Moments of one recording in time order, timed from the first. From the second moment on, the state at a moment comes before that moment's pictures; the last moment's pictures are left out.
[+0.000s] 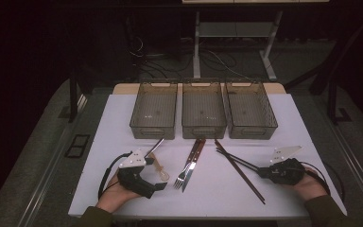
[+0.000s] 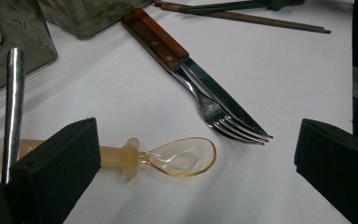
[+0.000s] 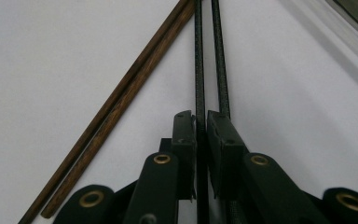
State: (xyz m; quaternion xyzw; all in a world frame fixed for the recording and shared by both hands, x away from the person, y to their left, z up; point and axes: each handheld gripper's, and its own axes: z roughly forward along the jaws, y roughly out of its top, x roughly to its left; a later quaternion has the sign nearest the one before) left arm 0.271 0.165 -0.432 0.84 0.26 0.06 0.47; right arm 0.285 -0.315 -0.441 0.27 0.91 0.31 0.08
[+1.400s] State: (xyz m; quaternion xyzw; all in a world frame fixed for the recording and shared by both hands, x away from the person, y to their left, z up) left arm 0.271 0.165 -0.433 0.84 0.26 0.05 0.47; right arm 0.286 -0.326 -0.431 0.28 0.89 0.36 0.06
